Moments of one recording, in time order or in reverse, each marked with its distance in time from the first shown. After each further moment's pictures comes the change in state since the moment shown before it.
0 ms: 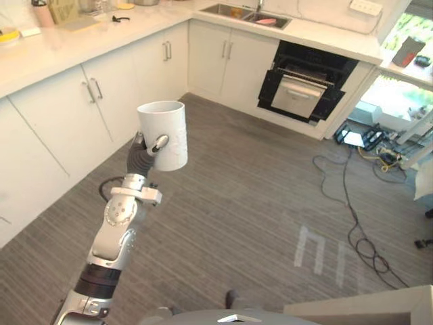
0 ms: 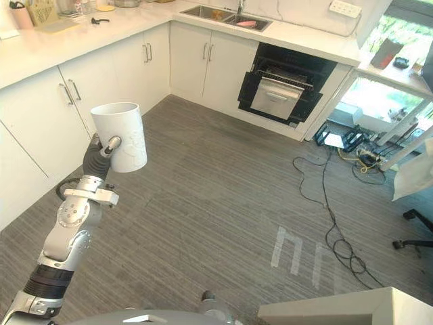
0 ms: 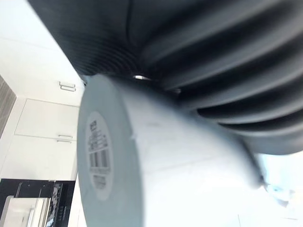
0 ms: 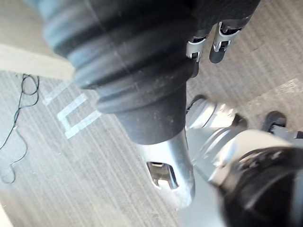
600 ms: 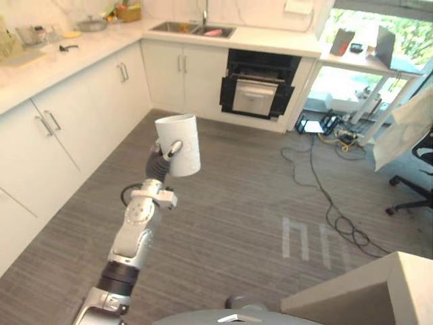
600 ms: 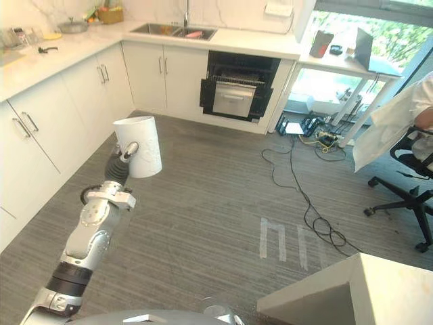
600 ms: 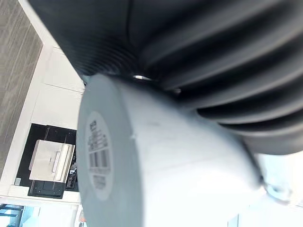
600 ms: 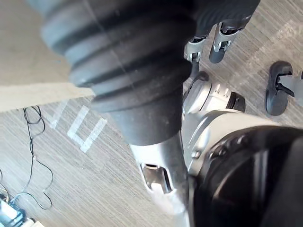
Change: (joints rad) left arm 0.001 -0.133 -0.016 0.123 -0.010 0.068 0.040; right arm 0.085 0.064 -0.008 -0.035 0.091 0.000 0.070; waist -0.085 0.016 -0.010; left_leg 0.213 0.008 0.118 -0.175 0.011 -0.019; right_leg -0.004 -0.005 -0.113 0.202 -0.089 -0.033
